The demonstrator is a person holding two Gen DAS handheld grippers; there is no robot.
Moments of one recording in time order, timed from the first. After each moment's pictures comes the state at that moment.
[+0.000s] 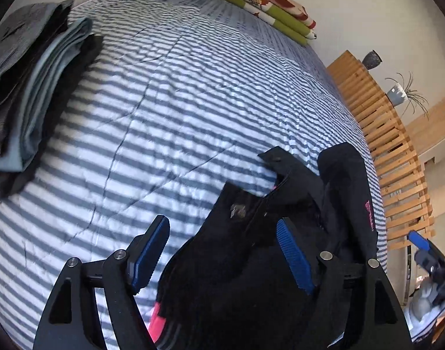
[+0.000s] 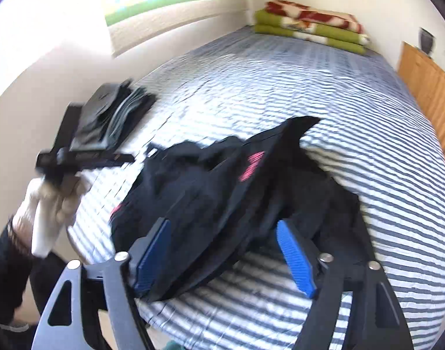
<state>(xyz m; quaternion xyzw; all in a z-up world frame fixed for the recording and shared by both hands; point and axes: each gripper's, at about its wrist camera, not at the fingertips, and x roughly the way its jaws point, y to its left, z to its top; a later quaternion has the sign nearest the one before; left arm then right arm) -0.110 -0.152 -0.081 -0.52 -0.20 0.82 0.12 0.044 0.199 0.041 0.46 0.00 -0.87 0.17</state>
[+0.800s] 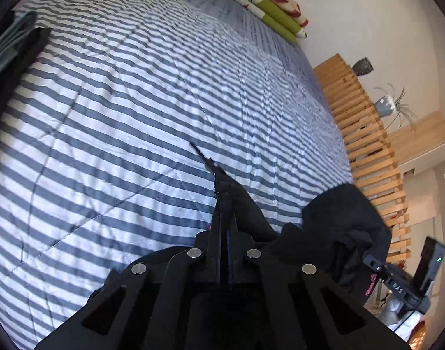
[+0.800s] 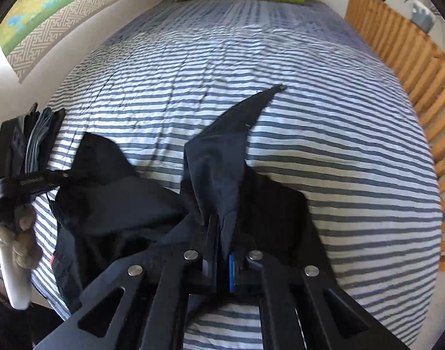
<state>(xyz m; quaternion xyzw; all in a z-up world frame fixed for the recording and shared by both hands) -0.159 -0.119 -0.077 -0.52 -0.27 0.79 0.16 -0.041 0.268 -0.001 0.55 -0.02 -0.83 0.02</state>
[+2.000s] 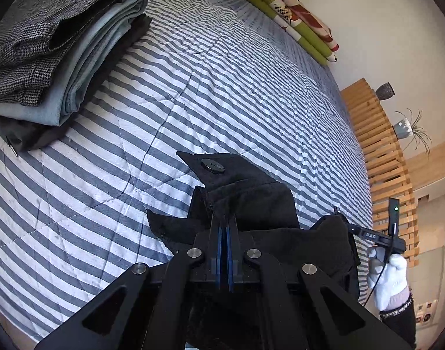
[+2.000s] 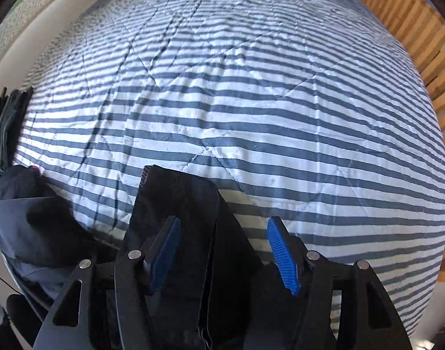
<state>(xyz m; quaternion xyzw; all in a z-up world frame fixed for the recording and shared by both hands) -0.072 -0.202 -0.086 -0.52 -0.28 0.80 0.08 -0.112 0.304 -0.093 0.64 0.00 -0.77 0.03</state>
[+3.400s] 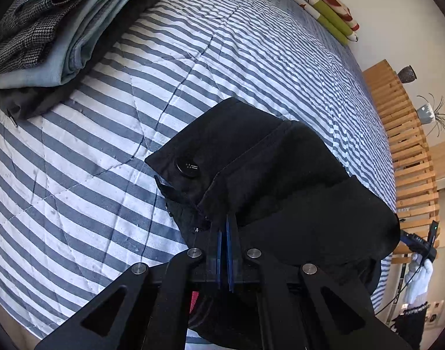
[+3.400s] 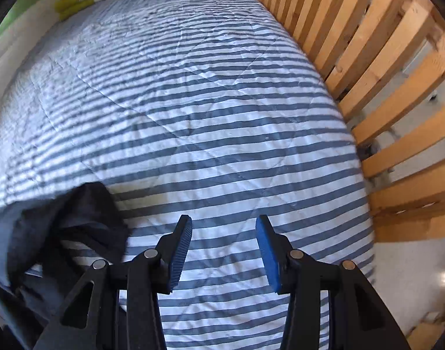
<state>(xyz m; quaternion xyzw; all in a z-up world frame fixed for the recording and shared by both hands) -0.062 -0.190 -0.122 -0.58 -0.24 0.78 0.05 -0.013 0.589 -0.057 0.59 -0.12 -0.79 -0.12</state>
